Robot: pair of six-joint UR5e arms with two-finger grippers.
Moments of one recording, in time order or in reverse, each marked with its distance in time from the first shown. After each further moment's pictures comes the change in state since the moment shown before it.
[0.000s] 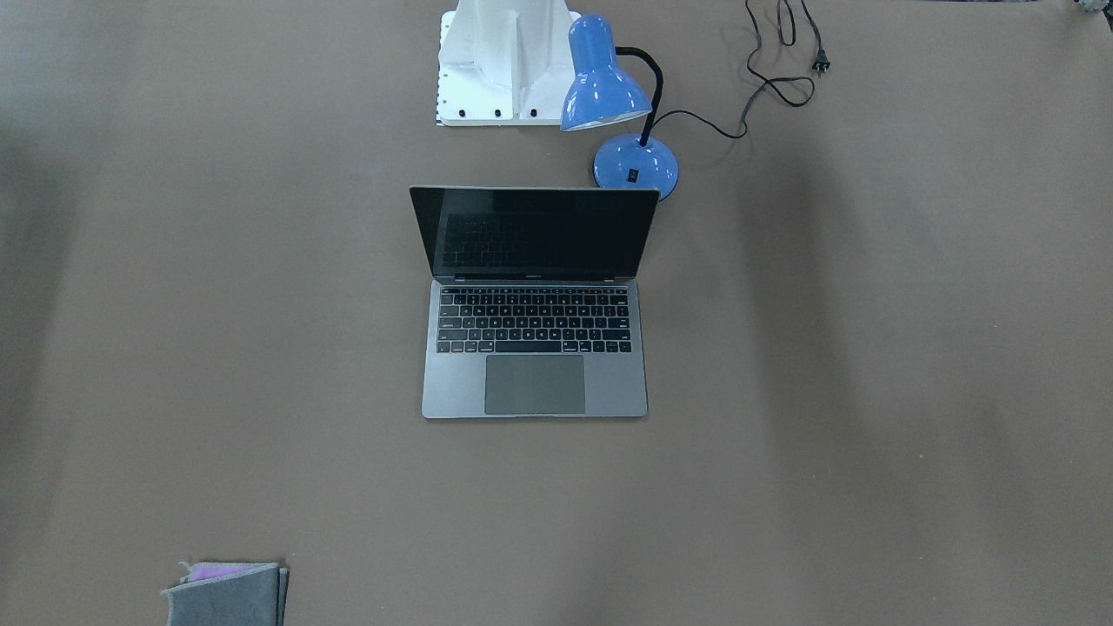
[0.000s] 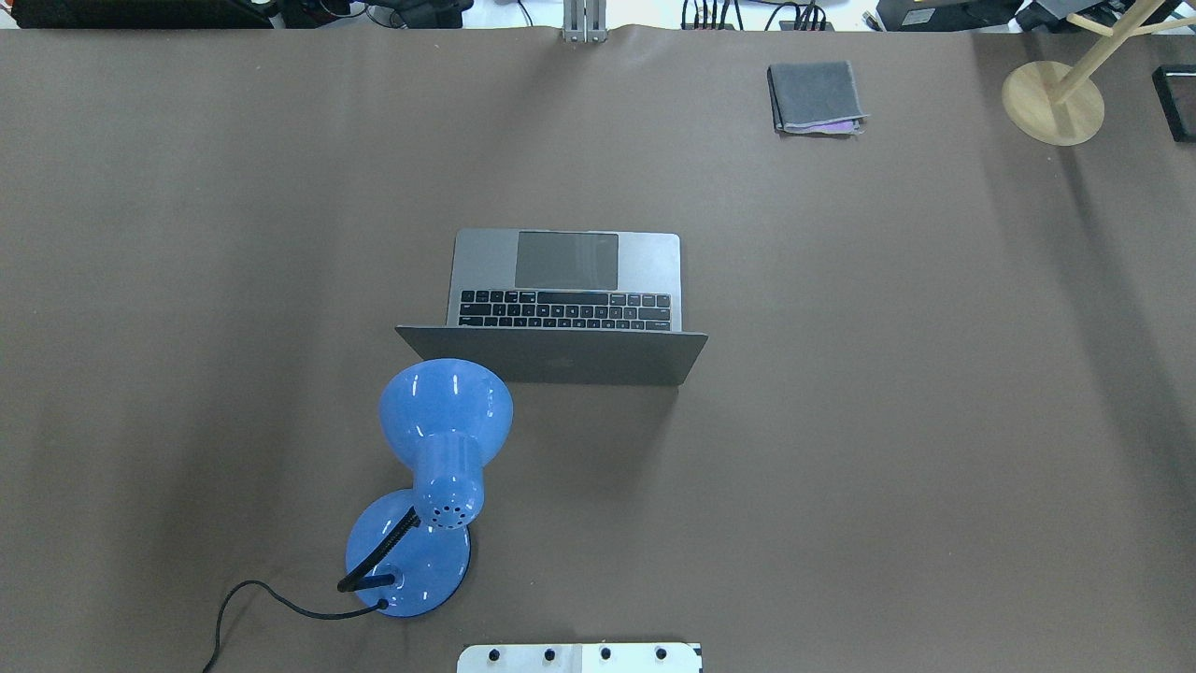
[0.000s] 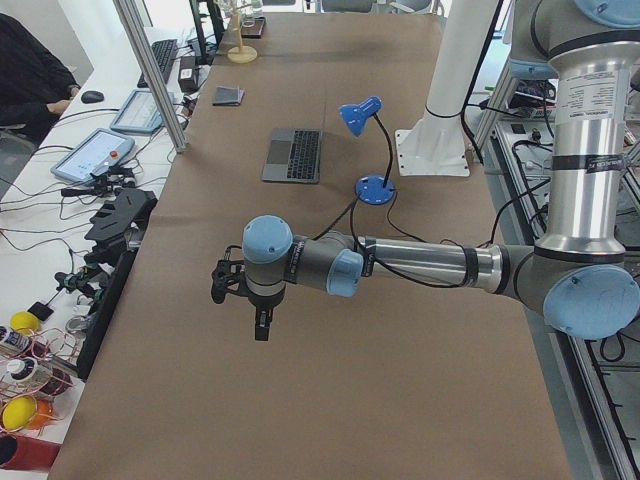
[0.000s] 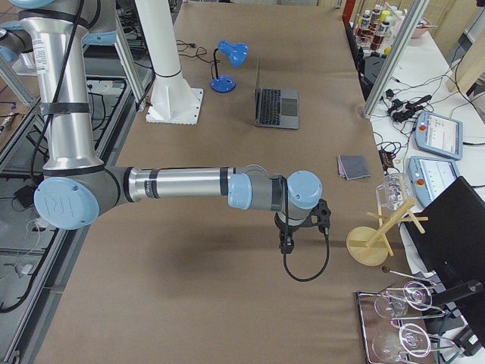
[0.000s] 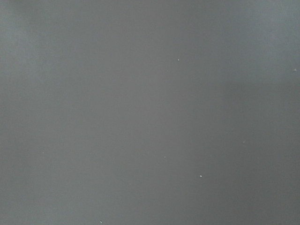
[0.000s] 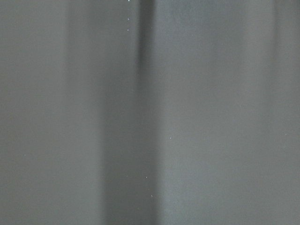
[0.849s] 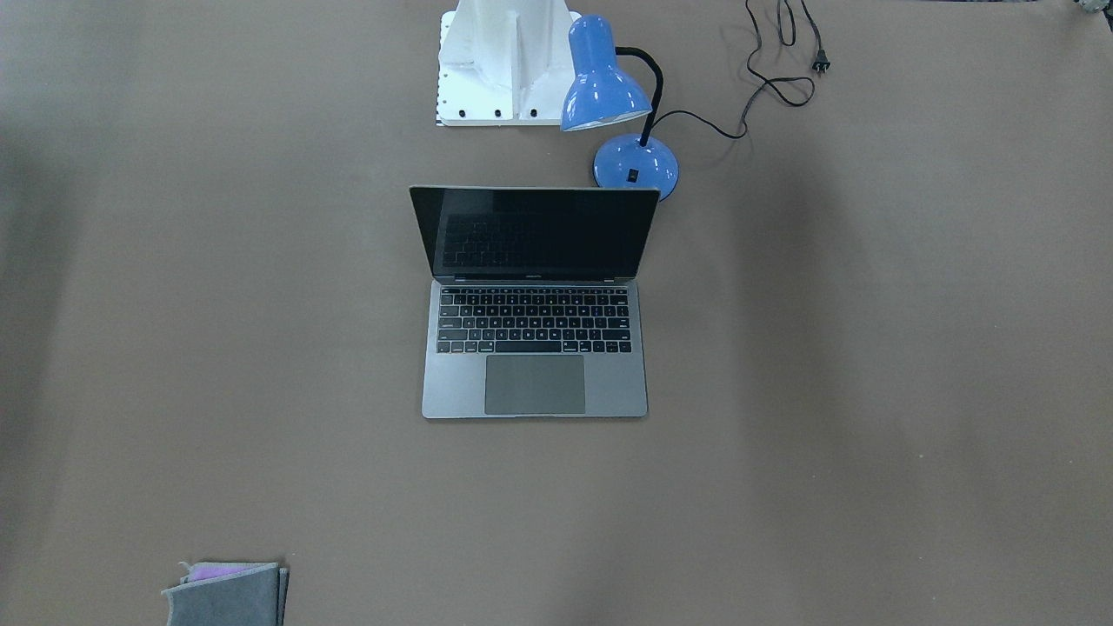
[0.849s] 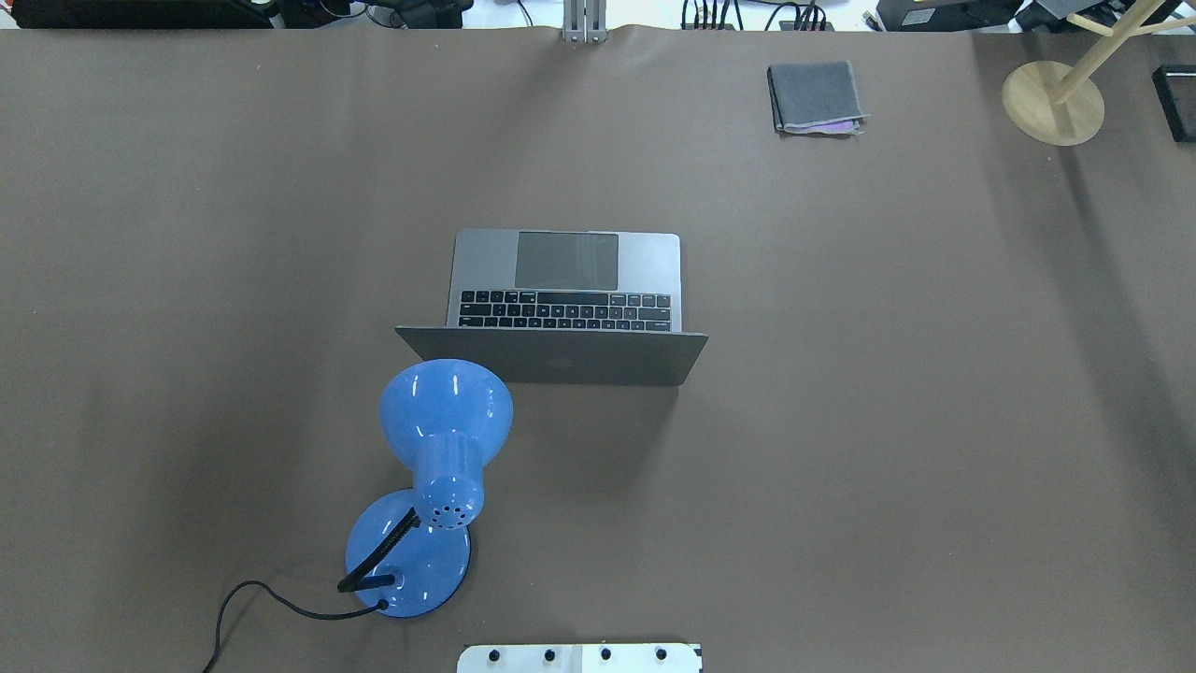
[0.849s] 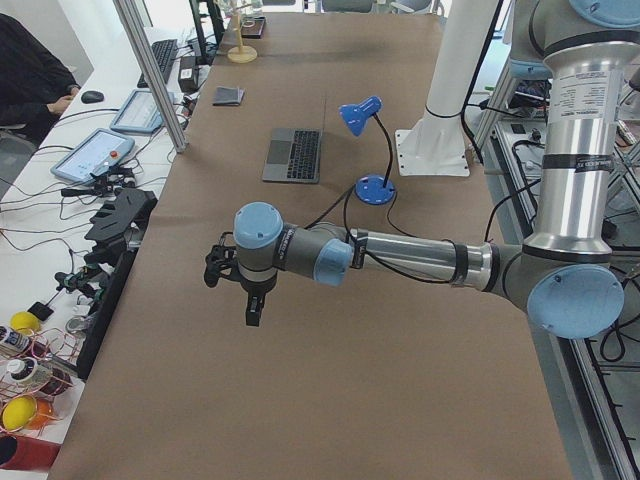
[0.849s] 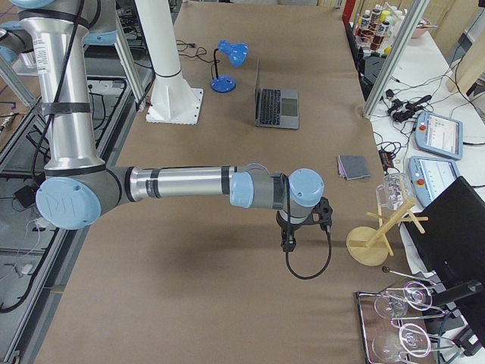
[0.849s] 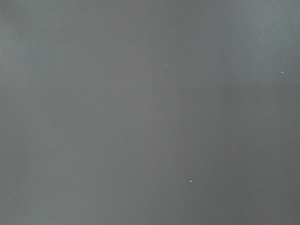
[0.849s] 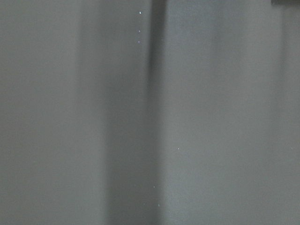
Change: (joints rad) left arm 0.047 -0.078 0.004 0.003 -0.011 -0.008; right arm -0.012 0.039 0.000 -0.002 0.003 0.002
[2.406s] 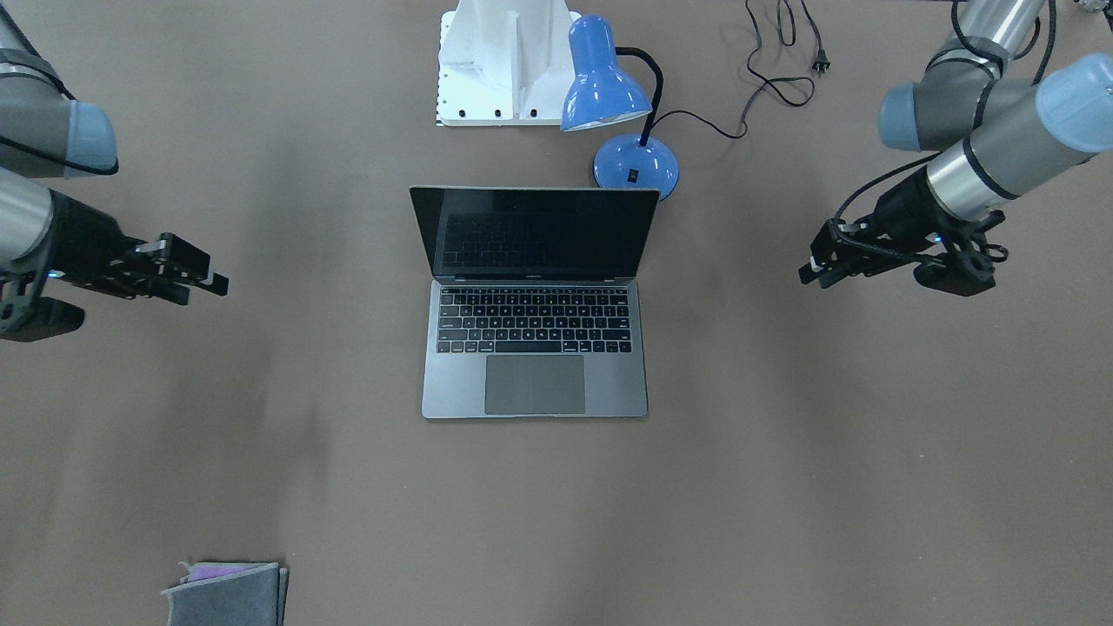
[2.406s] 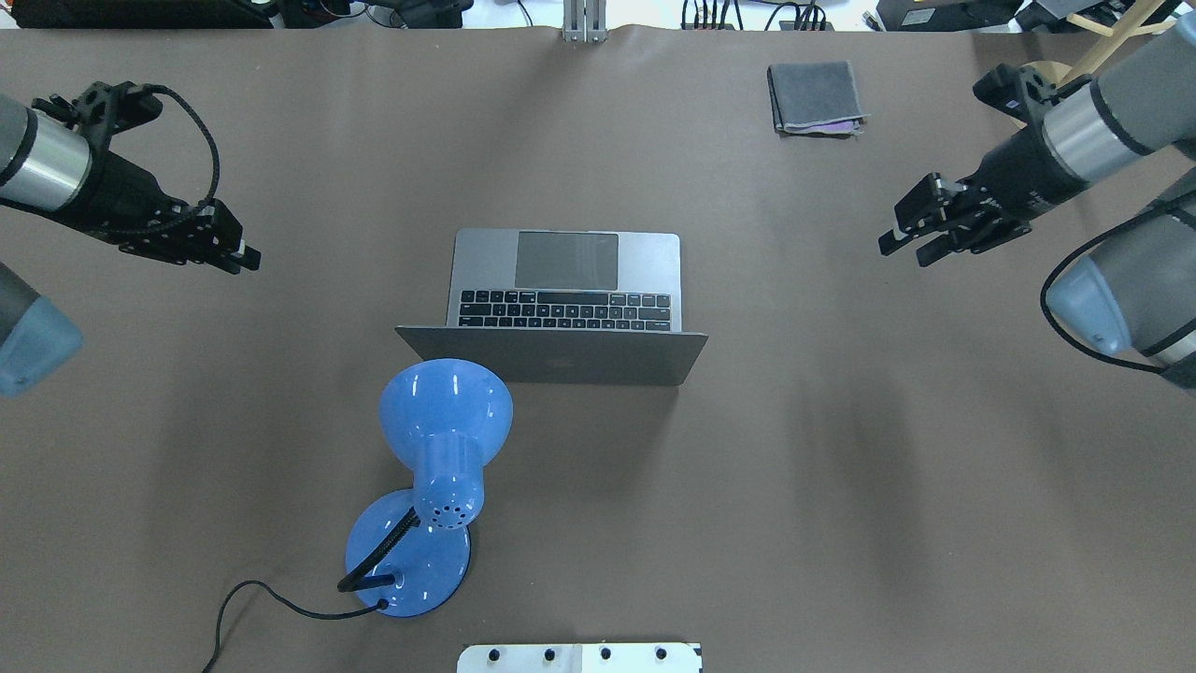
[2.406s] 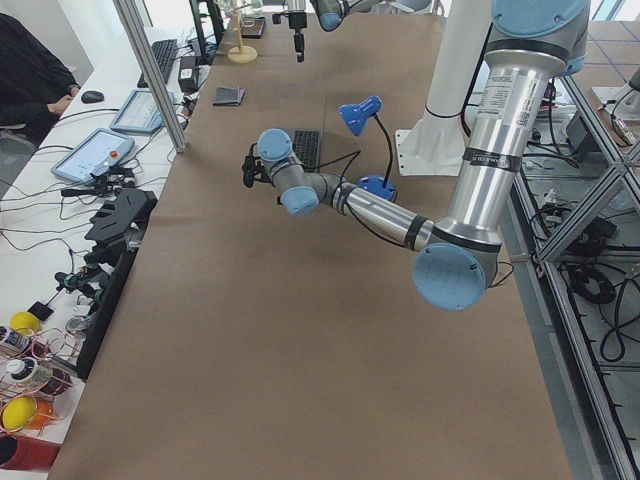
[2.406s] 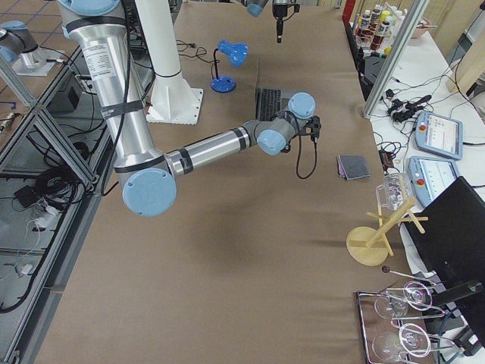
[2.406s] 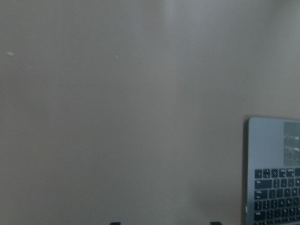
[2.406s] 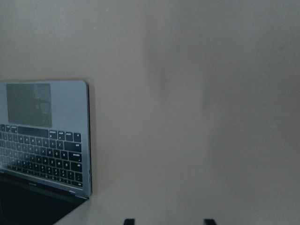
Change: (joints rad) left arm 0.521 -0.182 -0.051 -0.449 -0.069 -0.876; right arm -0.538 0.155 0.085 0.666 0.101 1.123
